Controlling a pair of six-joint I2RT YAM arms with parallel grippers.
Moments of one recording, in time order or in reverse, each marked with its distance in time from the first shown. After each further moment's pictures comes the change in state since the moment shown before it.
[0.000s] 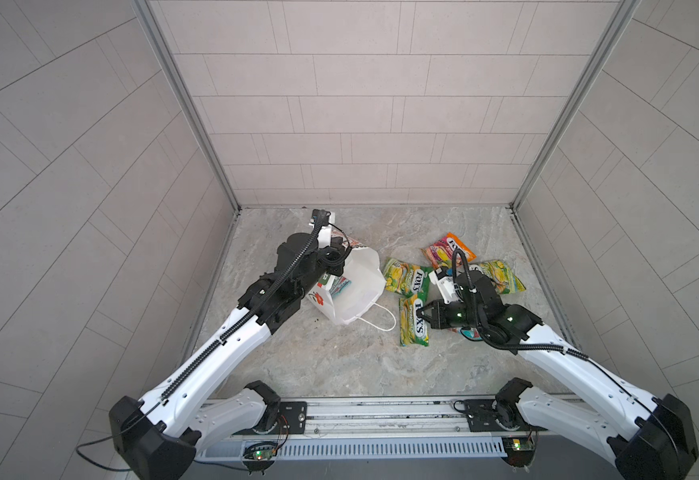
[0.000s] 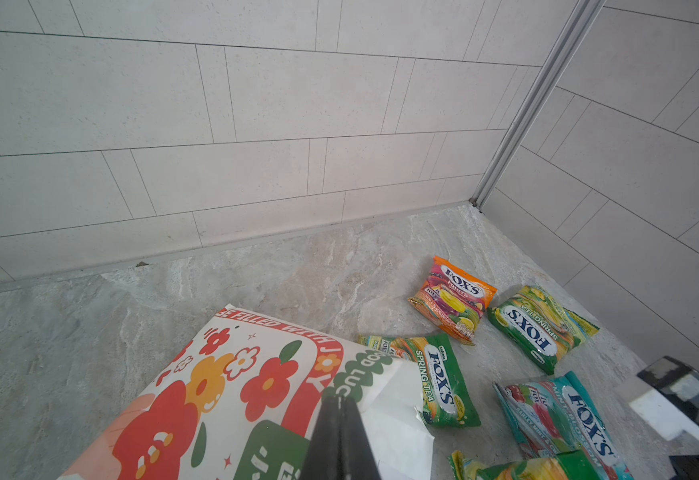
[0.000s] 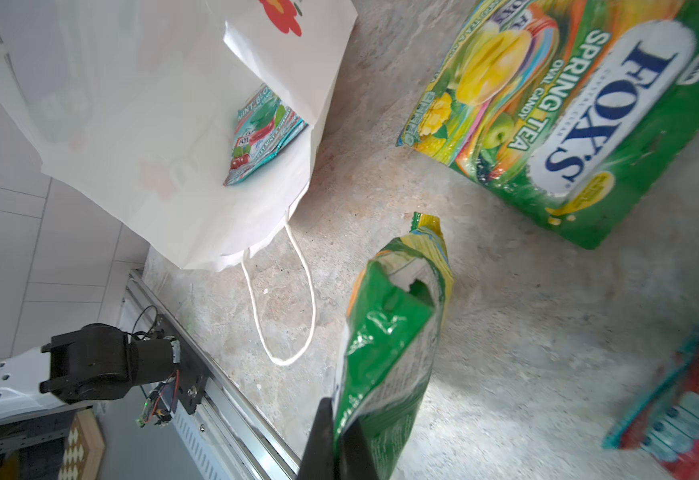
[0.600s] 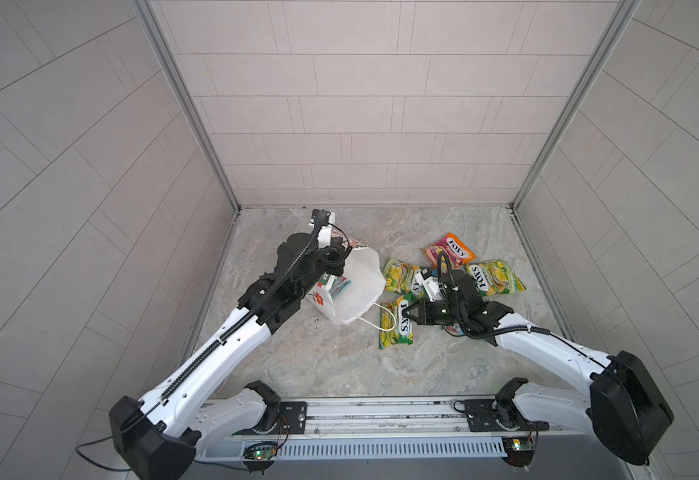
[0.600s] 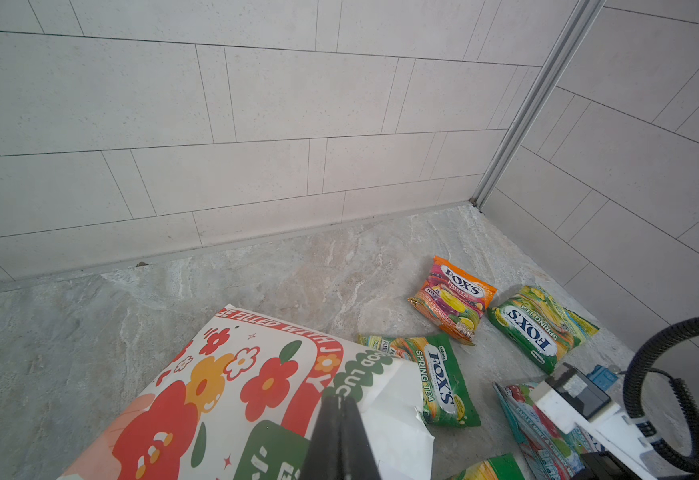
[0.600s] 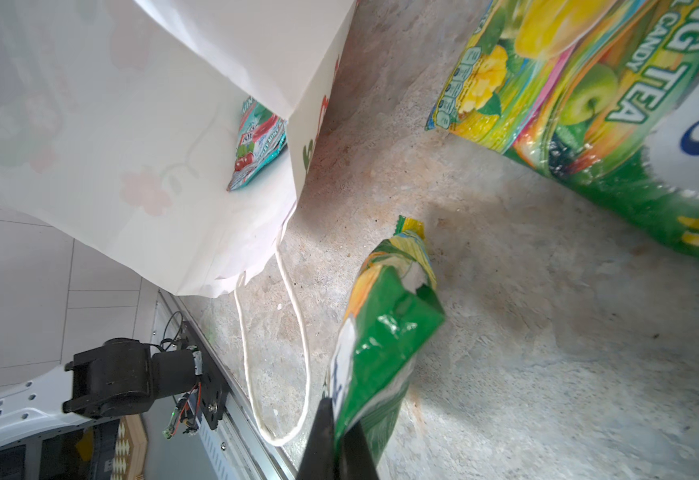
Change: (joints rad) left arm 0.000 0.000 0.000 0.000 0.000 0.000; right arm 0.000 0.189 -0.056 0.230 -0.076 0.047
